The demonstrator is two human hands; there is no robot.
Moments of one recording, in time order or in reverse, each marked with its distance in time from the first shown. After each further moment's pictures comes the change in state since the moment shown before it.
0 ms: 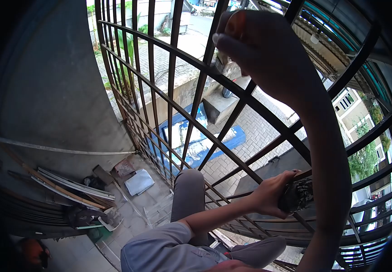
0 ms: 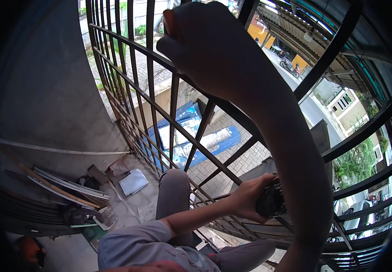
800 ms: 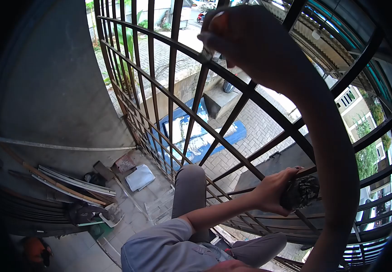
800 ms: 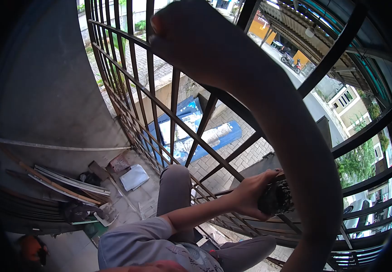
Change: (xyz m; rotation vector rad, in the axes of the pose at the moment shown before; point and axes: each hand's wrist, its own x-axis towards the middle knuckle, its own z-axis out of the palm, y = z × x) left_hand -0.001 -0.004 0.003 -0.011 -0.014 -0.009; right_hand 0.010 -0.009 0.011 0.200 -0.175 0.320
